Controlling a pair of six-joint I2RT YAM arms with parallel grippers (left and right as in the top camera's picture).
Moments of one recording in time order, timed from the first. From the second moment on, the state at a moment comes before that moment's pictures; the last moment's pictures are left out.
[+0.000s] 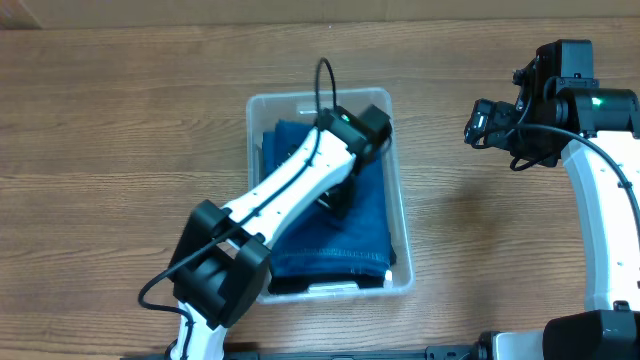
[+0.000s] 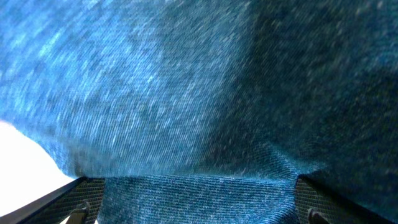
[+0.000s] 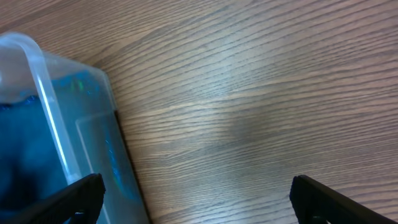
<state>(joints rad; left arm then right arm) -0.73 2.06 1.71 -1.38 -0.33 -0.27 -0.05 1.57 1.57 -1.21 -0.10 0.23</state>
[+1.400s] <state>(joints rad) -0.09 0.29 0.96 -1.24 -0.08 -0.26 -0.05 0.41 0.86 -1.10 -0.06 0.20</state>
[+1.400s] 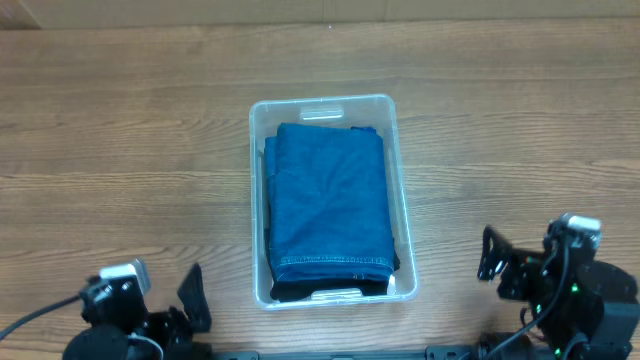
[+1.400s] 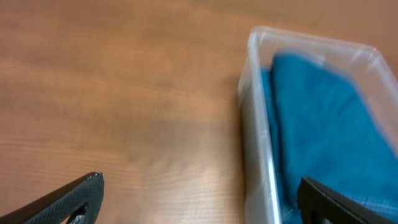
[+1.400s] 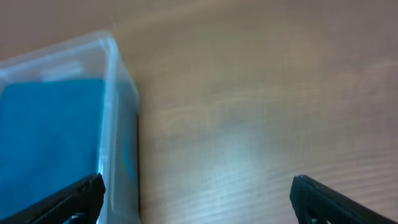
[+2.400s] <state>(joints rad) -0.09 0.29 0.95 -1.26 -0.08 -0.28 -0.05 0.03 0.02 -0.03 -0.11 0.20</state>
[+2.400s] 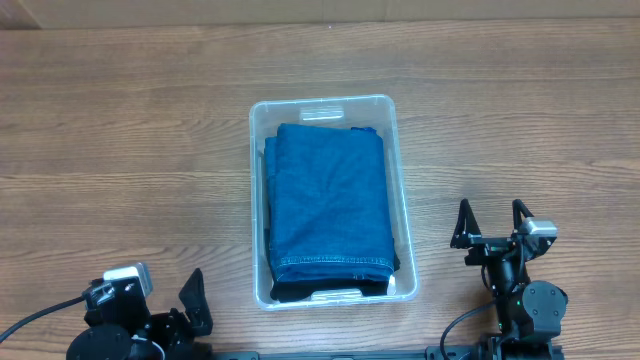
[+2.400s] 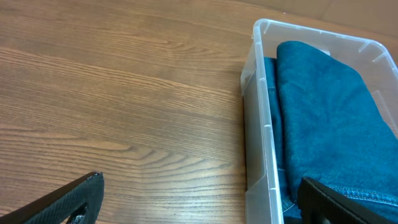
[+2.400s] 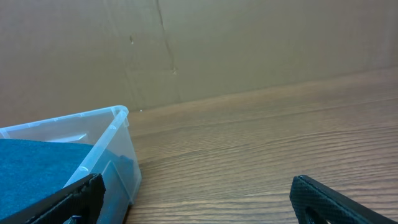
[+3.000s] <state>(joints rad) -0.03 0.28 0.92 -1.20 -0.08 -0.27 -0.05 0.03 0.02 -0.03 -0.11 0.20</state>
